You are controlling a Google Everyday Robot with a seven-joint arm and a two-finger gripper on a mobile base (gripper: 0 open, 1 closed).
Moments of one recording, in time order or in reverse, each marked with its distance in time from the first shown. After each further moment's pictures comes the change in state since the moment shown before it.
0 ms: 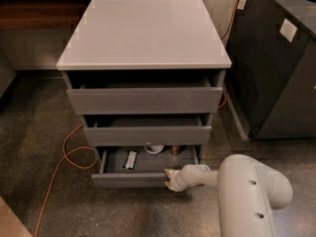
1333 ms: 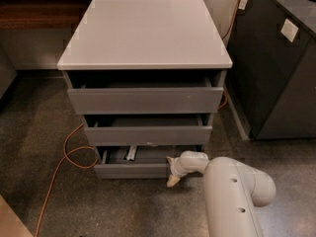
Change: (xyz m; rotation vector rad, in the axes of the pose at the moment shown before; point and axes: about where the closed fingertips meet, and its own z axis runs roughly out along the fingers) arm 0.029 -0.075 0.013 0.040 0.043 0.069
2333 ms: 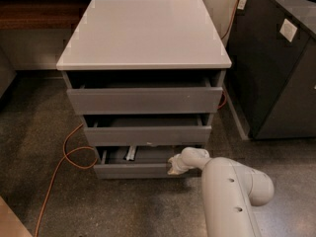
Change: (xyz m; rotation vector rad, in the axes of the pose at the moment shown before) arm 0.003 -0.019 -0.001 0.012 0.009 0.014
